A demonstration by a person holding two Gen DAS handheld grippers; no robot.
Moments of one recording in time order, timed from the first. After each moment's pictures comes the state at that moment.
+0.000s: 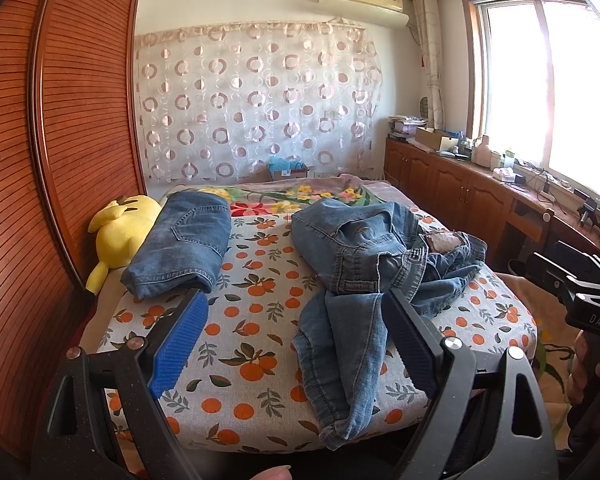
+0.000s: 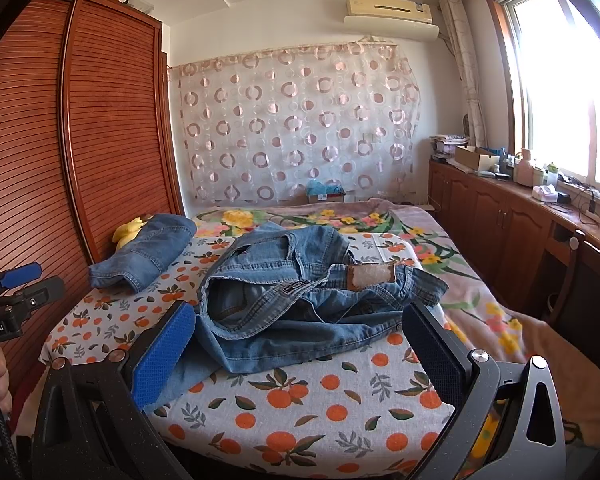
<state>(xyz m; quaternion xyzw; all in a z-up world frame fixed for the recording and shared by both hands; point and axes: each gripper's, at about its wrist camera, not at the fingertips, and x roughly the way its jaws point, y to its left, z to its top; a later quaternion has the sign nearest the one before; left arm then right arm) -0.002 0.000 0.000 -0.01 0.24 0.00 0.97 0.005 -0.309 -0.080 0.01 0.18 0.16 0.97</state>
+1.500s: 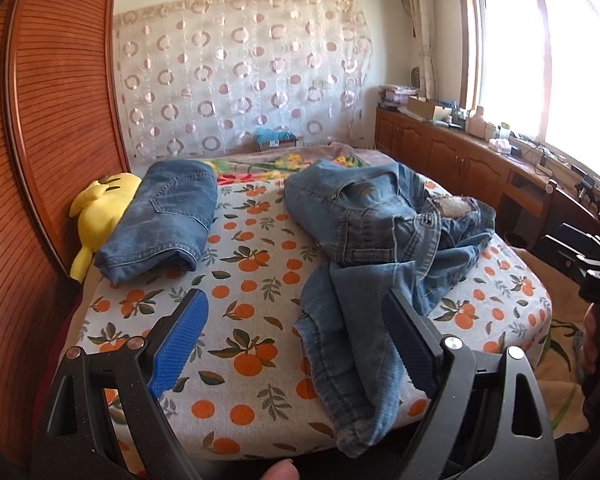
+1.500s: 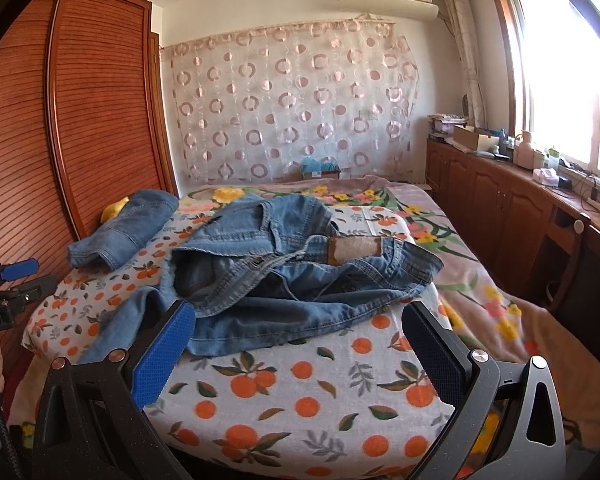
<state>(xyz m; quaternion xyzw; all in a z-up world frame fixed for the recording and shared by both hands) 0.040 0.007 -0.035 0.00 0.29 -0.02 0.96 0.037 -0.326 -0.099 0.00 0.22 0.15 0.96</state>
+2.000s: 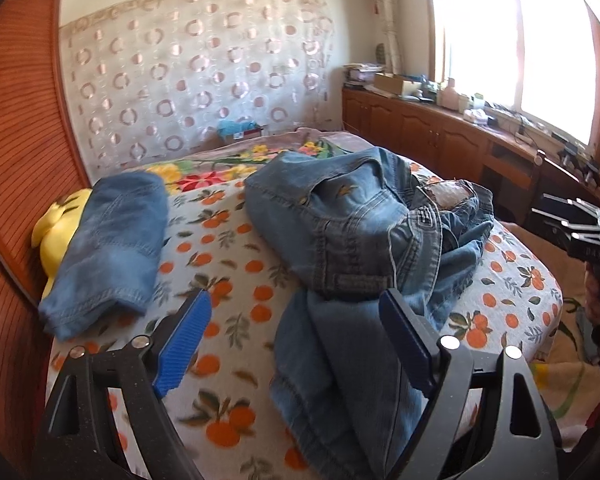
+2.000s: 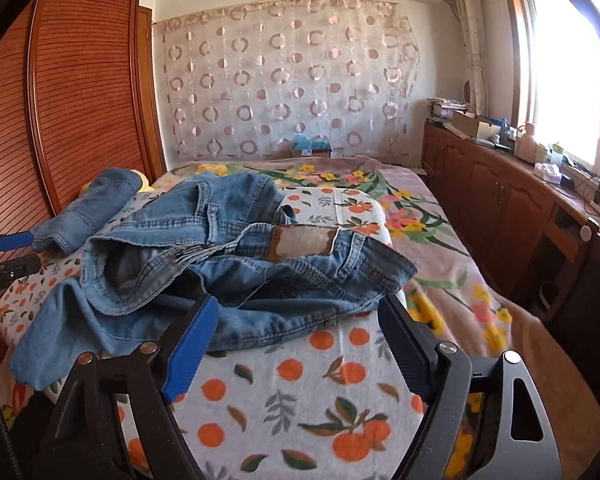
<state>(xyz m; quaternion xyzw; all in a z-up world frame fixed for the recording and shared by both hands) 0.114 -0.019 -0.047 0.05 0.32 -0.08 0.94 0.087 -0.349 -0.090 -0.03 0.26 0.14 0.96</state>
